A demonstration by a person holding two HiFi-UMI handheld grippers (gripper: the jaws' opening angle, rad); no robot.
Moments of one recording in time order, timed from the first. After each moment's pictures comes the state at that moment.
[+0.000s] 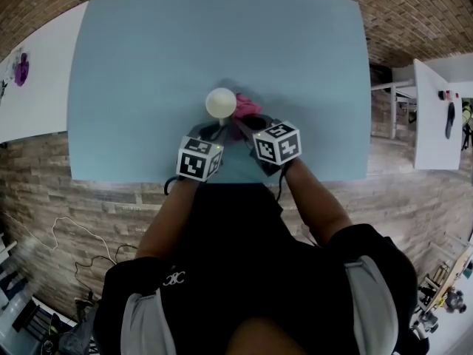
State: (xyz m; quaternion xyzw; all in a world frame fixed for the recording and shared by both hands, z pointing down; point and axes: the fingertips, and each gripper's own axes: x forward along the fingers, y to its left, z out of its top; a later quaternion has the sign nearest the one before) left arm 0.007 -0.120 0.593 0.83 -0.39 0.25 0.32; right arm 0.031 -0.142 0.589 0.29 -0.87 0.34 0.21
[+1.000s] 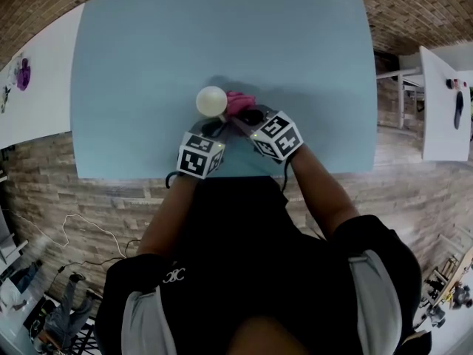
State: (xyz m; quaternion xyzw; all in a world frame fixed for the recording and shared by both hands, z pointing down) left arm 0.012 -0.108 0.600 0.84 -0.35 0.29 0.30; right arm 0.016 -0.128 0.587 0.20 -0.91 0.24 0.26
